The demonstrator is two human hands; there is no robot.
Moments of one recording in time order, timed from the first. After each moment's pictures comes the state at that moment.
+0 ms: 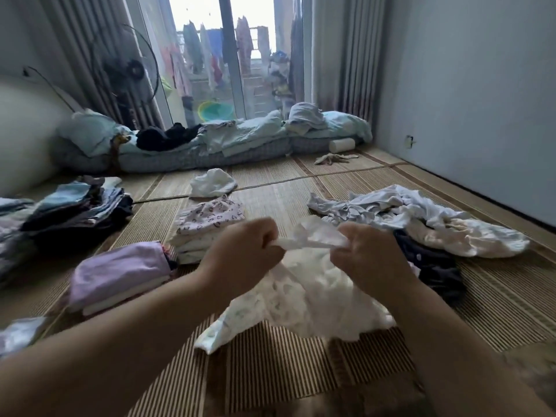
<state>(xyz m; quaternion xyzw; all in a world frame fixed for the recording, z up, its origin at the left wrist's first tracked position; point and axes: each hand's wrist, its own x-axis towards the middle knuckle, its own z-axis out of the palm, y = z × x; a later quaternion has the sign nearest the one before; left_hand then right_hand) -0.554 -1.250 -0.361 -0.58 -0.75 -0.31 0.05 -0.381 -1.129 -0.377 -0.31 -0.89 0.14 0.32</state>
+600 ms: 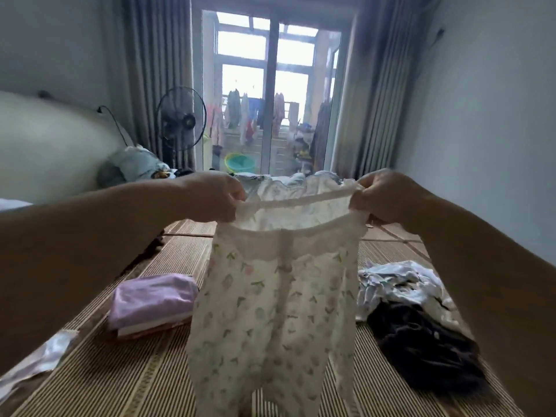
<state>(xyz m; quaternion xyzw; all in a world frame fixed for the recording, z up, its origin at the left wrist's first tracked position) -0.655 -1.340 -0.200 -0.53 -0.83 -0.21 -0.01 -0.437 -1.165 -0.188 -0.31 -0.86 0.27 0.30</state>
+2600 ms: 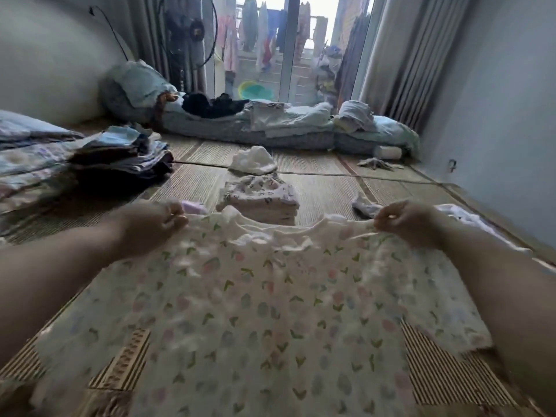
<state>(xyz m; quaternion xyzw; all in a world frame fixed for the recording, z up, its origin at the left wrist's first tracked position) -0.786 -1.383 -0.429 -0.47 -0.86 -0.18 0.09 -0.474 -1.060 -0.375 -0.33 -0.92 0.18 0.09</state>
